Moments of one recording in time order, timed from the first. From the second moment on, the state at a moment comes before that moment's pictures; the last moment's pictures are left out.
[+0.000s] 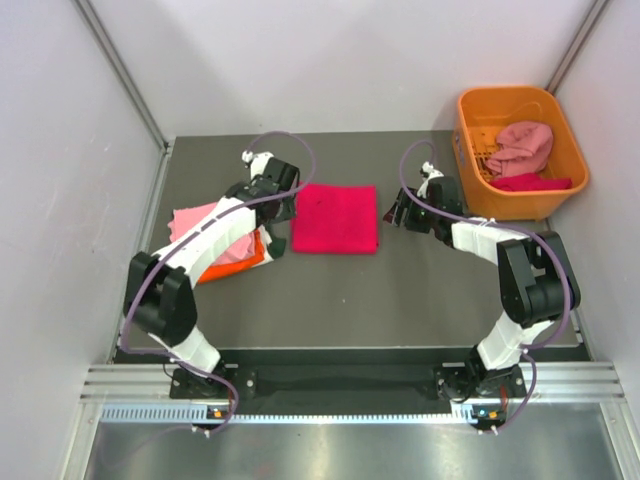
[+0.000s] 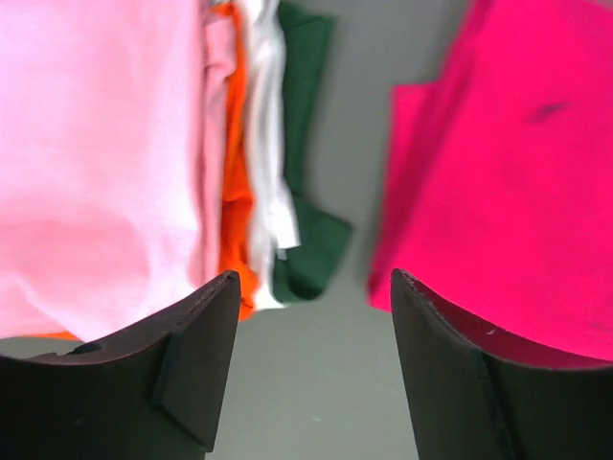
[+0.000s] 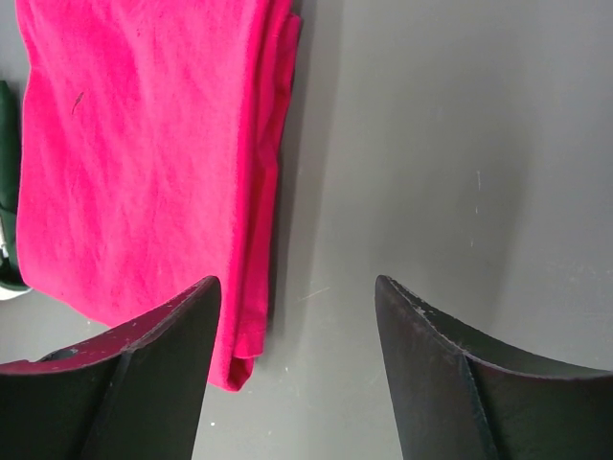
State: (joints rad) left arm -0.49 1.67 1.36 -0.71 -0.50 -0.63; right arm 0.25 1.69 0.92 0.12 -0.25 0.47
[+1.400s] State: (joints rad) left arm -0.22 2.15 1.58 -0.29 0.20 -0.61; right arm 0.22 2.22 1.60 -0.20 -0.53 0.54
